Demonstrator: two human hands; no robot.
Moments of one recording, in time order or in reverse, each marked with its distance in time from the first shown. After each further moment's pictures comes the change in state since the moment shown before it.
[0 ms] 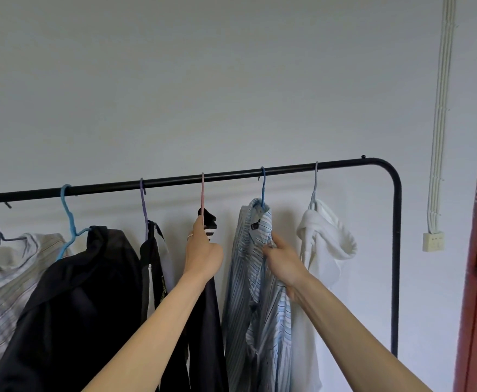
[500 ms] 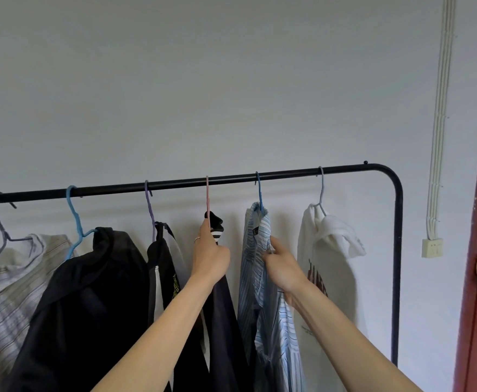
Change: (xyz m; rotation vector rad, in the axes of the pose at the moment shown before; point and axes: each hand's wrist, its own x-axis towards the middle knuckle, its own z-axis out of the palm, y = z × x) left_hand -0.004 0.007 0.004 -0.055 -0.021 -0.023; right_hand 0.001 0.000 0.011 -0.010 0.009 -0.018
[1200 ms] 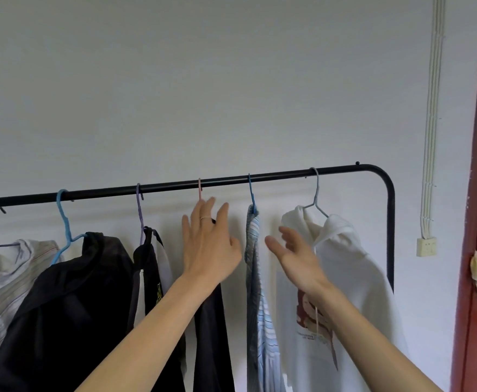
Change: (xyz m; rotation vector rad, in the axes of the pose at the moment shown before) left_hand -0.020 0.041 -0.006 0.824 0.099 0.416; right_hand -0.027 -0.018 -0.043 -0.172 0.094 -0.116
